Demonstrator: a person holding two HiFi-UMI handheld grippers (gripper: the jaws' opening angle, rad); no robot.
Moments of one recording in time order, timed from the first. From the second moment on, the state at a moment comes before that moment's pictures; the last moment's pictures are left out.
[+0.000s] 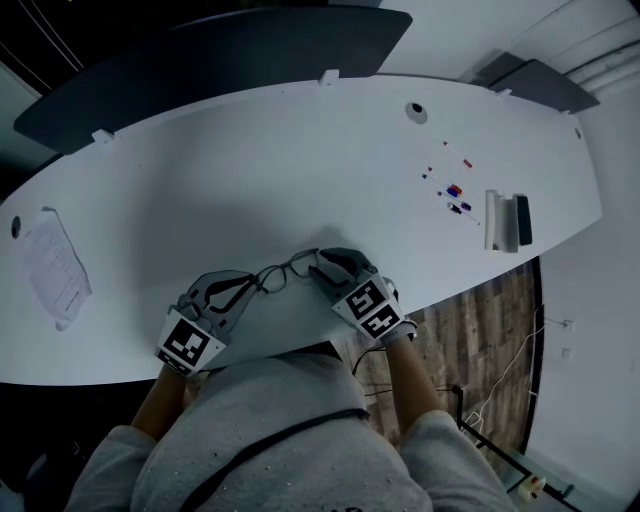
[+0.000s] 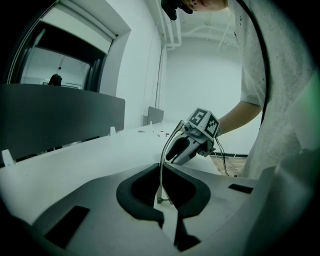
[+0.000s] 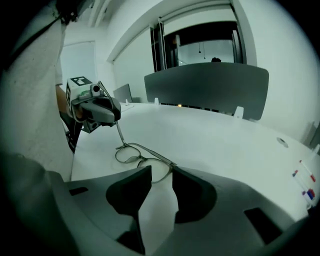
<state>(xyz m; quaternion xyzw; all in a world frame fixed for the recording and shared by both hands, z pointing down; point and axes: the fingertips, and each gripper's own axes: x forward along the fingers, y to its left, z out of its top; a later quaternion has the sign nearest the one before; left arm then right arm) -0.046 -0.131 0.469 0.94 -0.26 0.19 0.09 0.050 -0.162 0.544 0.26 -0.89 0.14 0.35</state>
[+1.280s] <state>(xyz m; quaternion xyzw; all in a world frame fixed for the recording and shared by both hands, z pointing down) 0.027 -0.147 0.530 0.87 -0.21 0.43 -0.12 0.062 -0.137 0.543 0.22 -0.91 0.15 0.30</state>
